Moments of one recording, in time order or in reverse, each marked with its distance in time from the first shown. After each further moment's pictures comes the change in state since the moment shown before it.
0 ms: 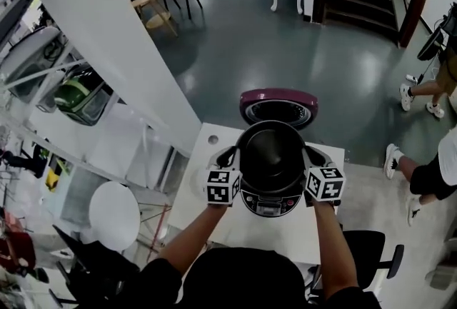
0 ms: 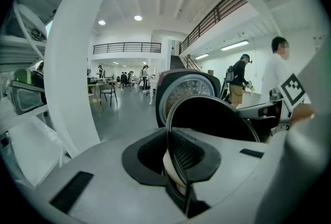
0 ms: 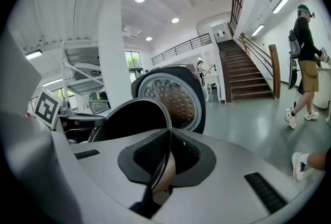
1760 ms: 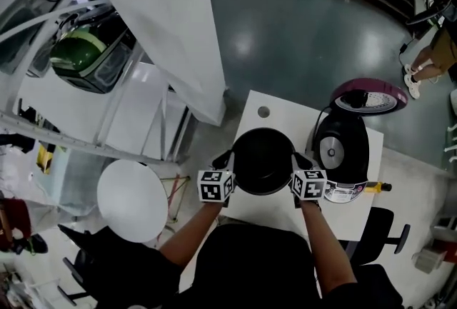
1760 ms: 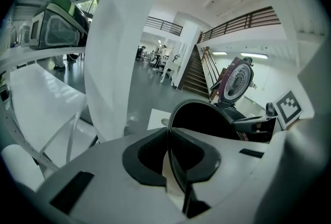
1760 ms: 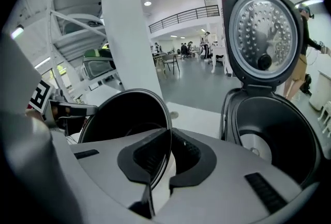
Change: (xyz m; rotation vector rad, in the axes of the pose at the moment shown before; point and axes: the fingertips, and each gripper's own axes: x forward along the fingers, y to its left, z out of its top) left arm -0.072 0.295 -0.188 -0.274 0.201 -0.047; right arm 0.158 0.266 -0.176 -0.039 0.347 -0.077
